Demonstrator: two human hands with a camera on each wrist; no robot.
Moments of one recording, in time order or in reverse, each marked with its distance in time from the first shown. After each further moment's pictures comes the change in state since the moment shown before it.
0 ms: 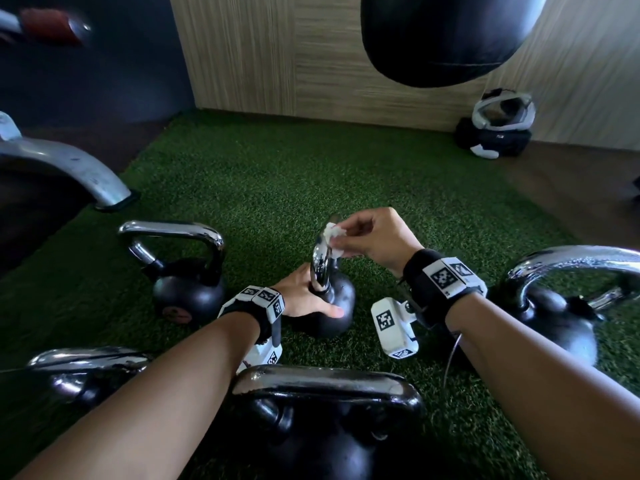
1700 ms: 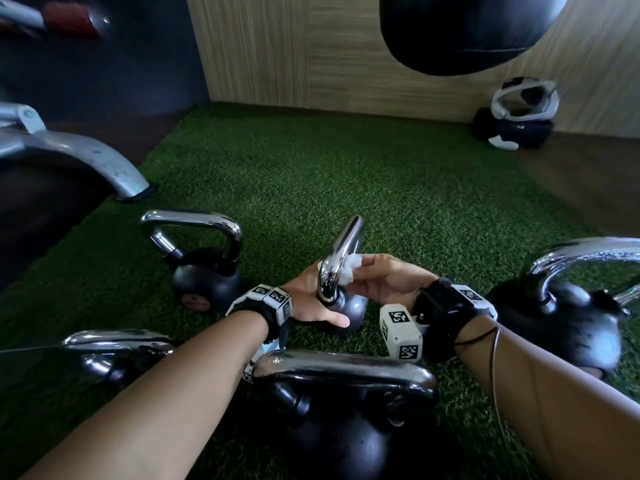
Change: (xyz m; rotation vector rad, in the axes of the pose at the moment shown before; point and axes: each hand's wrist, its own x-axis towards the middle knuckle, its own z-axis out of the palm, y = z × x) left_hand -0.008 -0.020 0.009 -0.023 -0.034 0.247; right_hand -0.021 0.058 0.017 0.761 -0.388 0.423
